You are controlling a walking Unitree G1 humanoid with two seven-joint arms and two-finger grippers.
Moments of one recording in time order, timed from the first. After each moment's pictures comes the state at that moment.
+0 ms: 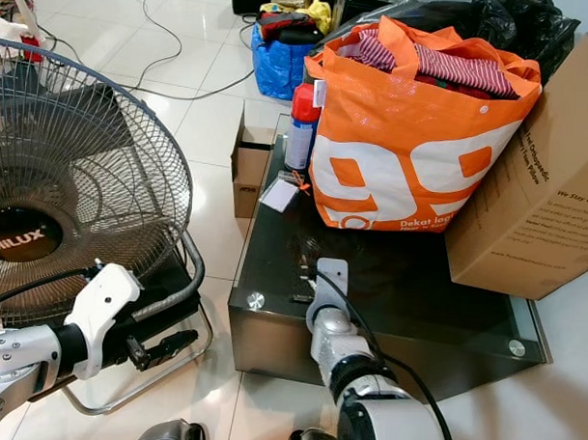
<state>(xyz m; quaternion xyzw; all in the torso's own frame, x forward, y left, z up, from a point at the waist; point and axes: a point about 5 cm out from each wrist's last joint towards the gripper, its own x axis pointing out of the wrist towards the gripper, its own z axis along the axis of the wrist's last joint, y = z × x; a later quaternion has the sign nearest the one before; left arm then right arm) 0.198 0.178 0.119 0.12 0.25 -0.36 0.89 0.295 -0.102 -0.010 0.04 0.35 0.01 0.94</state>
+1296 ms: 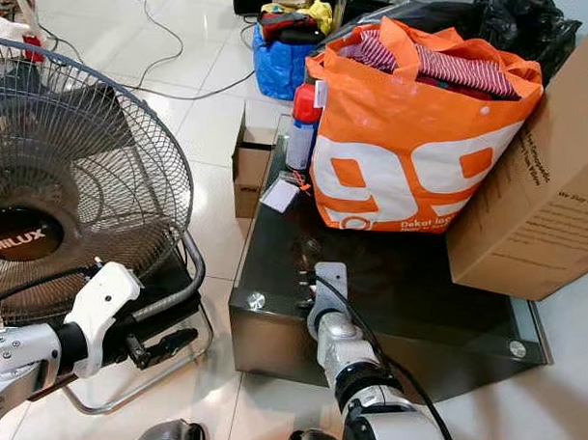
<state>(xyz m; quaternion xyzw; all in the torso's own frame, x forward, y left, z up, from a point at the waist) 0.199 0.178 0.120 0.12 0.24 -0.36 0.89 0.291 -0.105 -0.012 0.02 0.35 0.02 0.94</state>
